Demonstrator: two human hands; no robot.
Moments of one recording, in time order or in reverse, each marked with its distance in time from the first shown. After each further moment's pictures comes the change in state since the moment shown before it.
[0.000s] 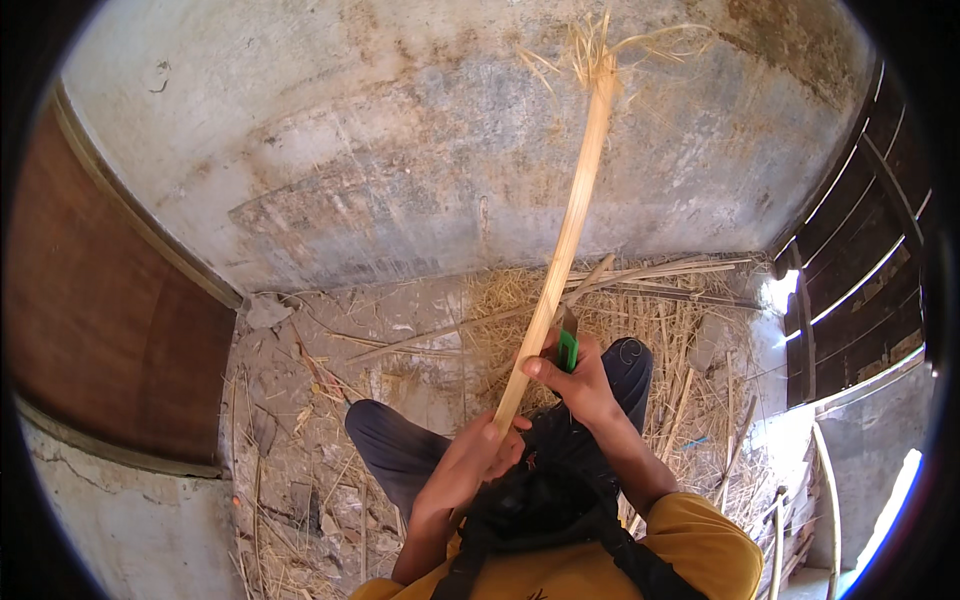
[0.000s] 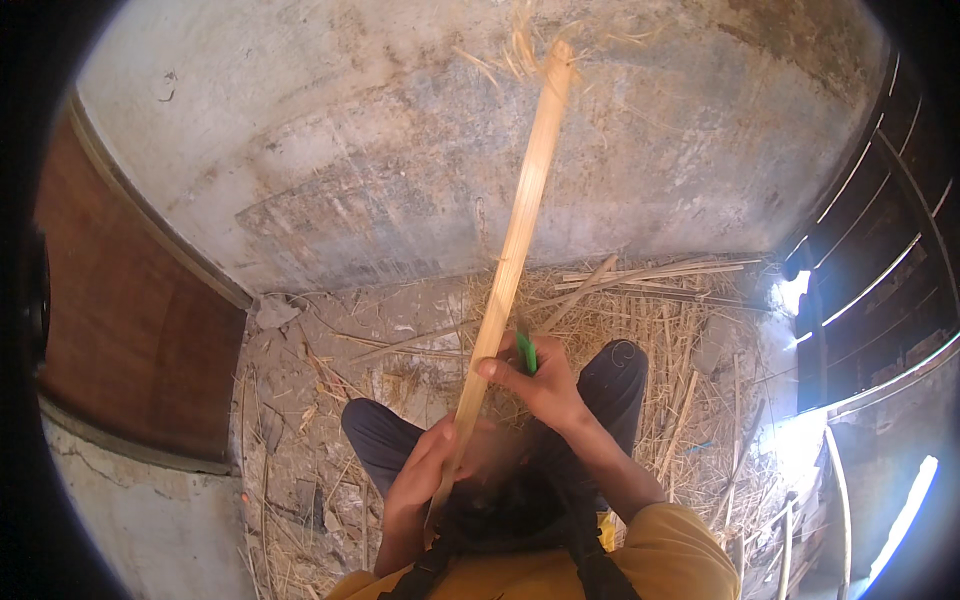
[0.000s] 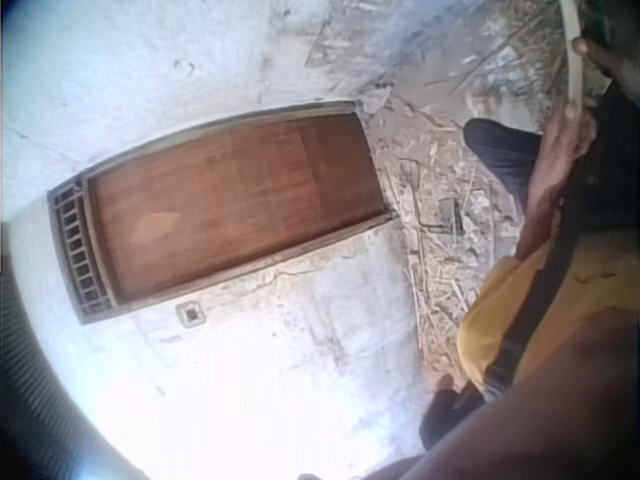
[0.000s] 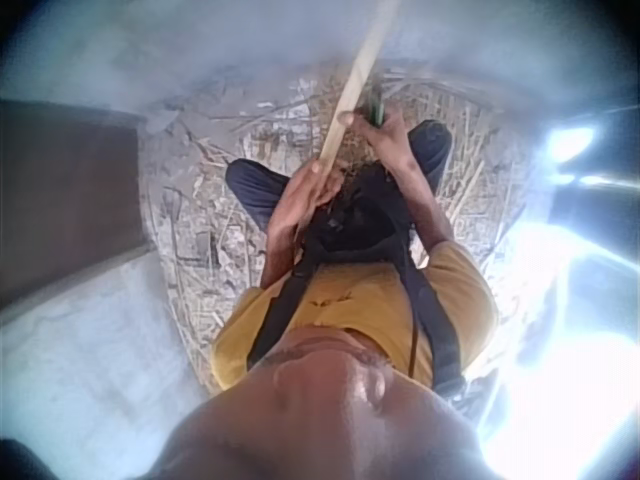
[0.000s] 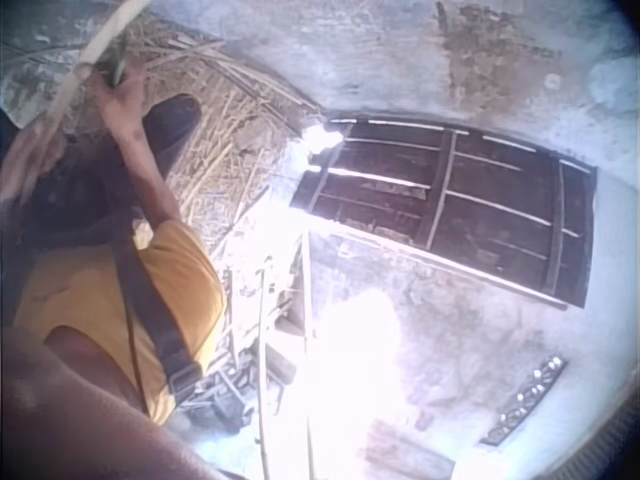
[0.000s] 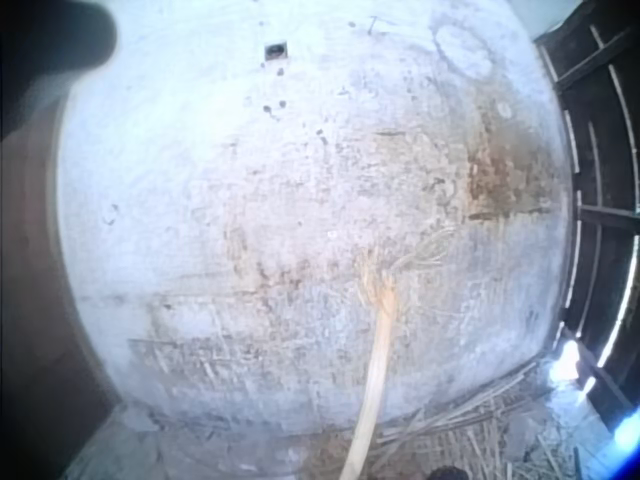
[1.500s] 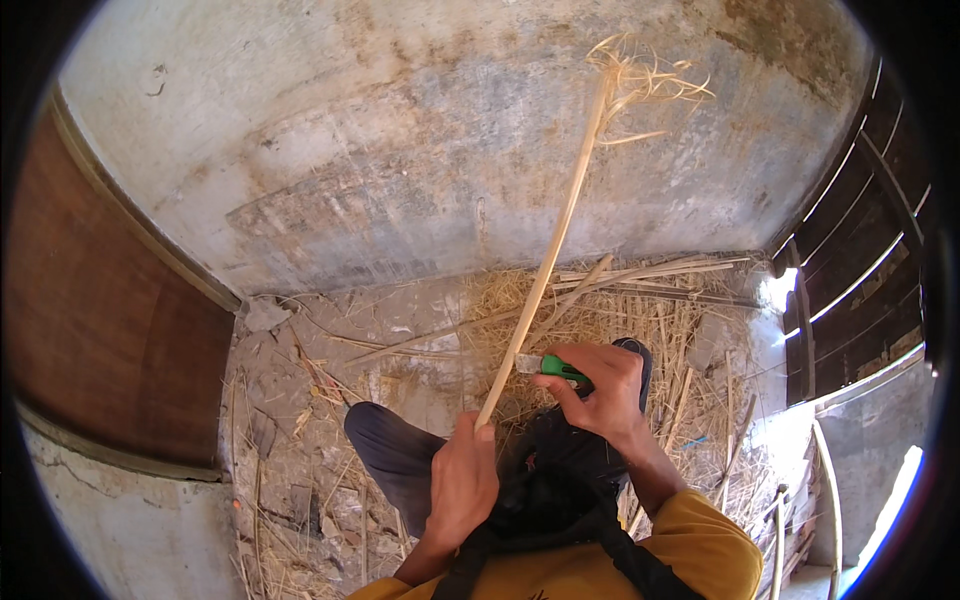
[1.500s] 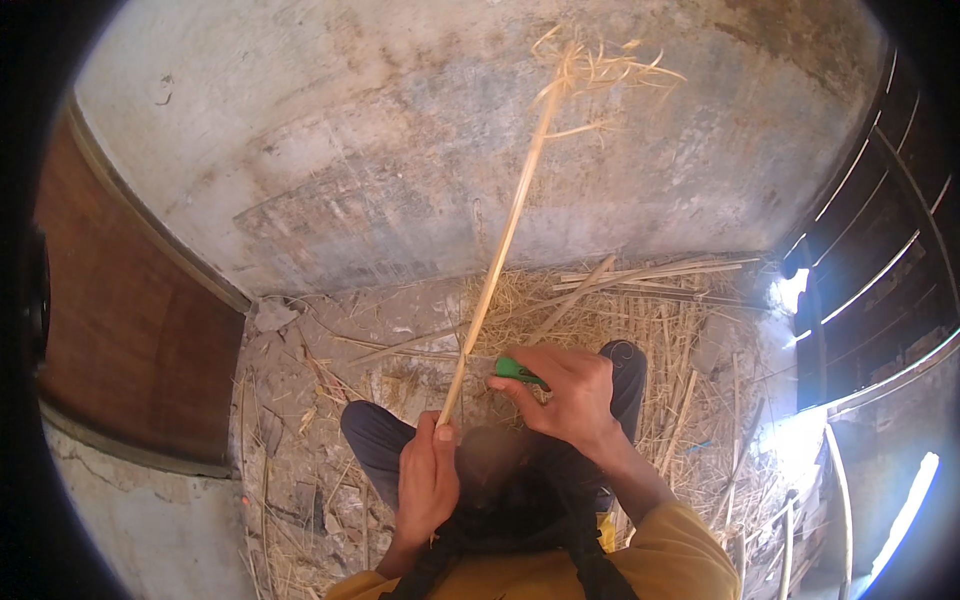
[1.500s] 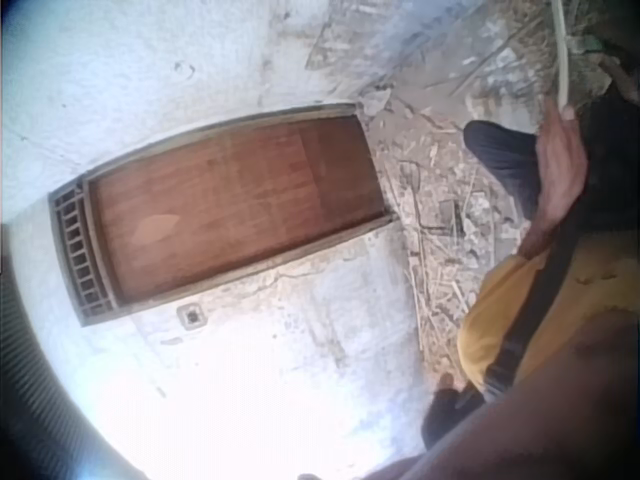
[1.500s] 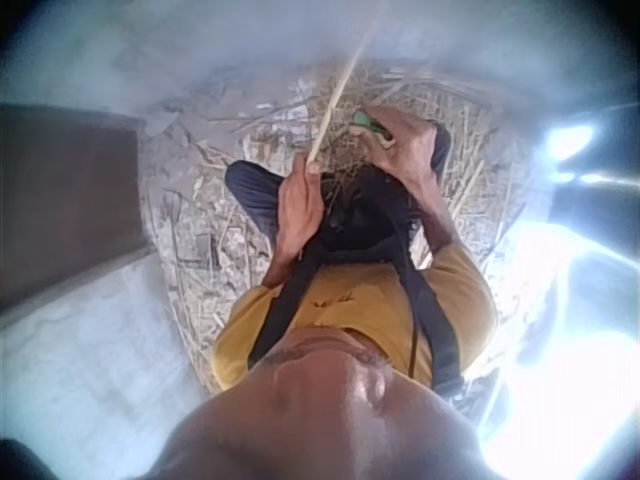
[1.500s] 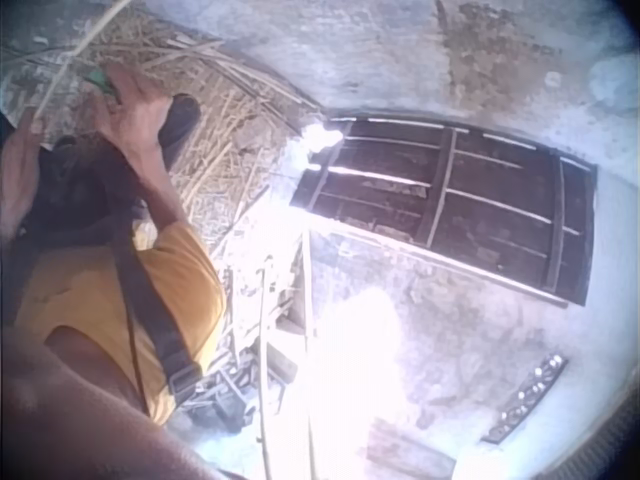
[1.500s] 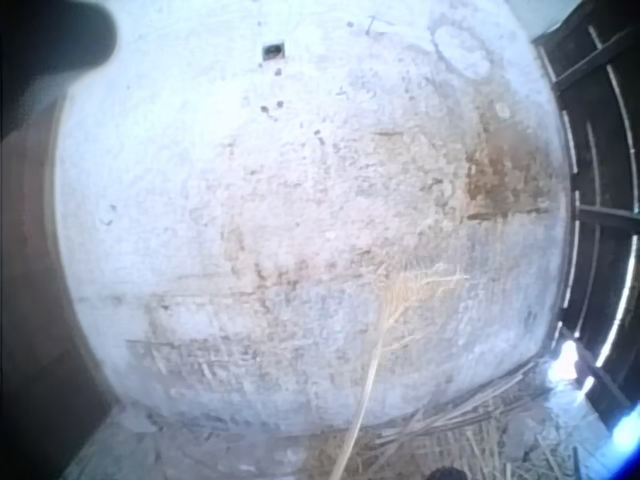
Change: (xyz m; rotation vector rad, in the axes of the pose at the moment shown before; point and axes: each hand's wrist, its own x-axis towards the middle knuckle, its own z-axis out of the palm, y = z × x) left_hand -0.012 0.020 0.030 0.750 0.471 0.242; right_hand -0.013 -0.033 -0.012 -0.920 0.197 -0.572
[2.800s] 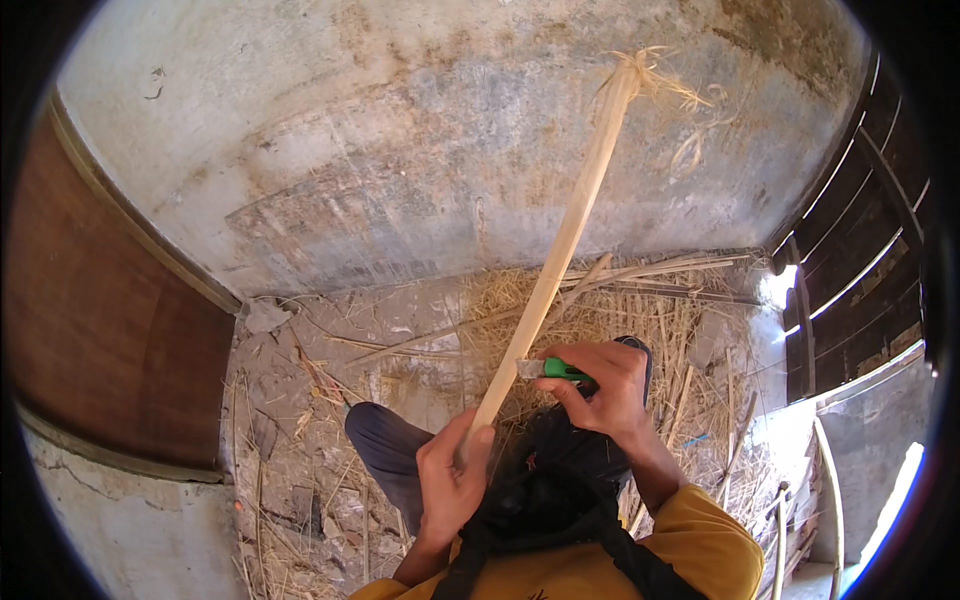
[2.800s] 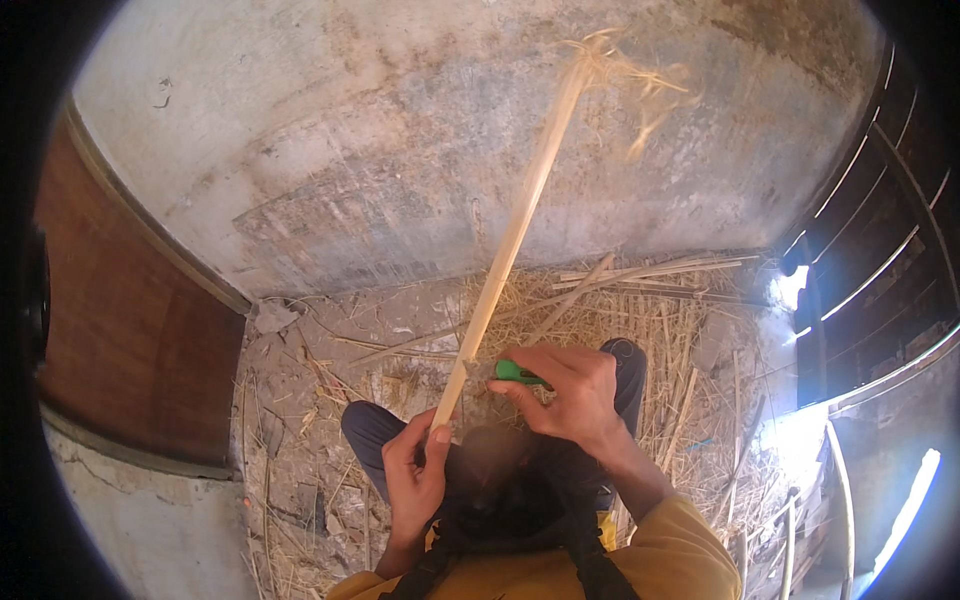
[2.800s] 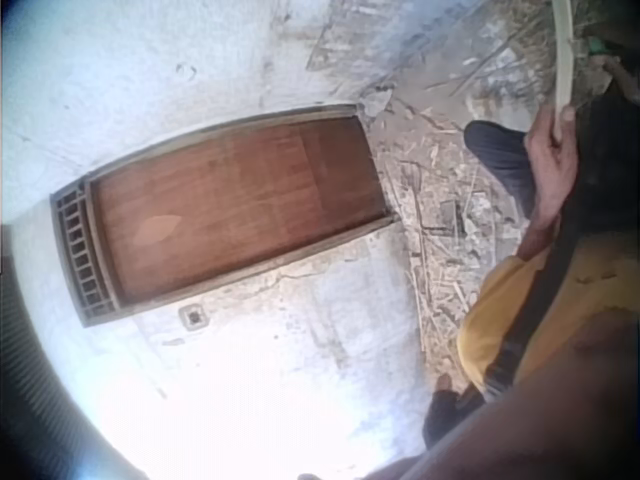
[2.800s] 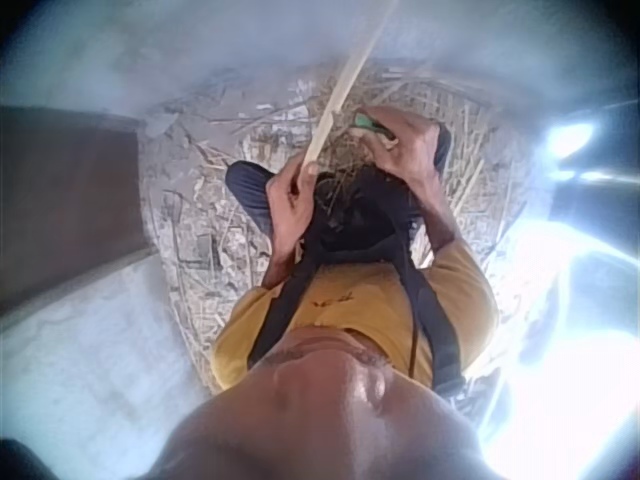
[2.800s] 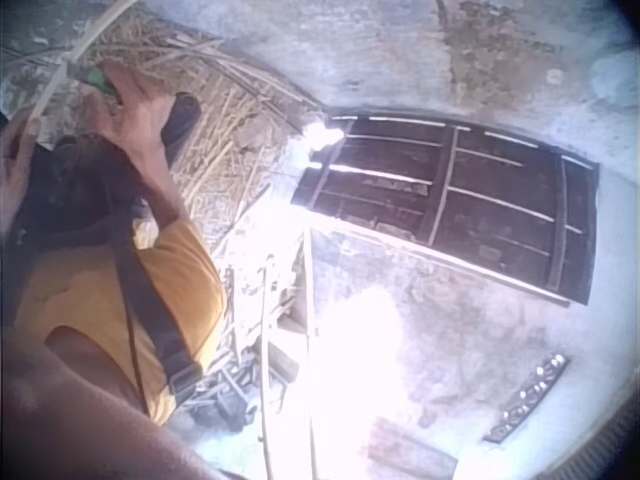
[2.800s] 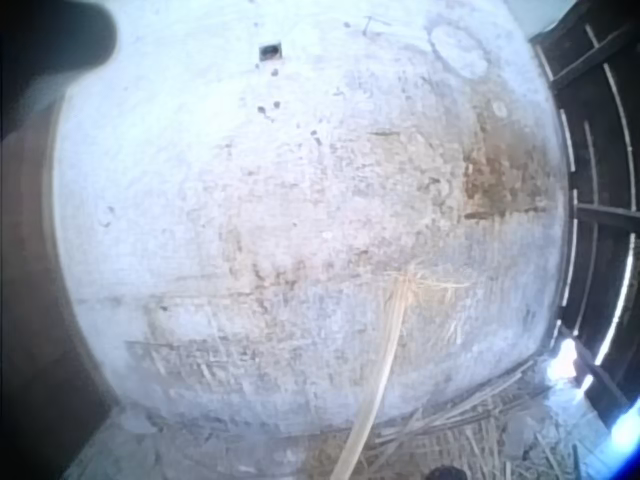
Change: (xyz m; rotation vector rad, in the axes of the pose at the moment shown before) left_hand 0.002 -0.009 -0.003 -0.229 0.133 0.121; right_hand 0.002 -0.001 -0.008 0.045 -0.034 -0.036
